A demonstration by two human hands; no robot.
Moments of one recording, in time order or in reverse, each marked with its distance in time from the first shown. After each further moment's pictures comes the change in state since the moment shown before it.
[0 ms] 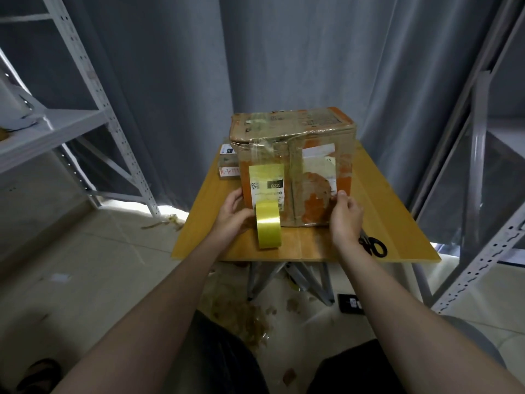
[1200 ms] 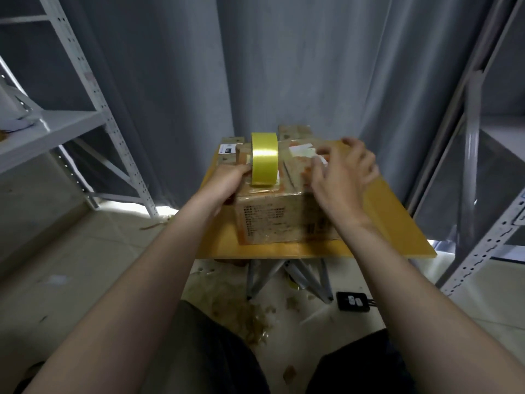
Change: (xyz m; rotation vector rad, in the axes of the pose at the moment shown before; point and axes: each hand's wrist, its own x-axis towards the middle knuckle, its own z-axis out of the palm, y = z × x) left_hand -0.003 0.105 -0.004 0.157 0.056 -0.070; right_hand -0.024 -0.081 -0.010 -0.648 0.111 -0.676
